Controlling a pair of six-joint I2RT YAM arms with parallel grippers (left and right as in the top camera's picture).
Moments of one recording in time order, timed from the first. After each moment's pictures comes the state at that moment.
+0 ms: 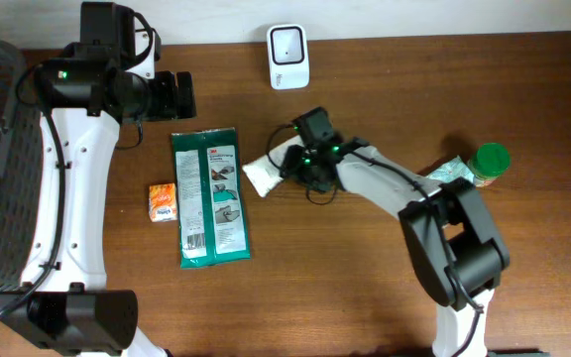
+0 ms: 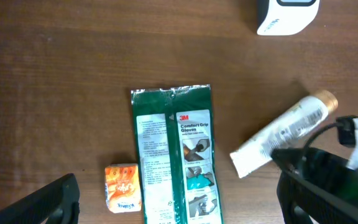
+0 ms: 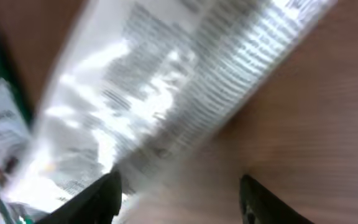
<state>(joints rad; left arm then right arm) -0.06 1.80 2.00 -1.25 0.06 -0.12 0.47 2.06 1.35 -0.45 -0.20 0.82</state>
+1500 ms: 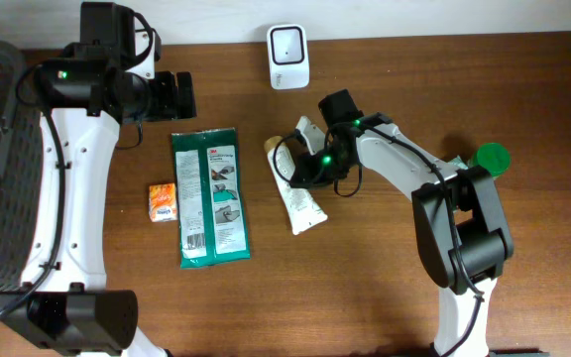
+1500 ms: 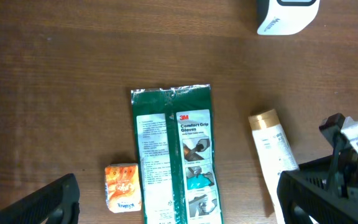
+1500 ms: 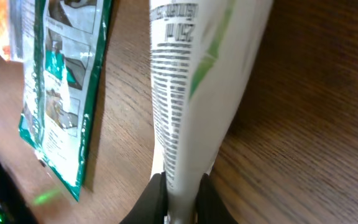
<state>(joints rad) -0.06 1.80 2.00 -1.25 0.06 -0.12 0.36 2.12 1.49 -0.71 -0.61 0.03</state>
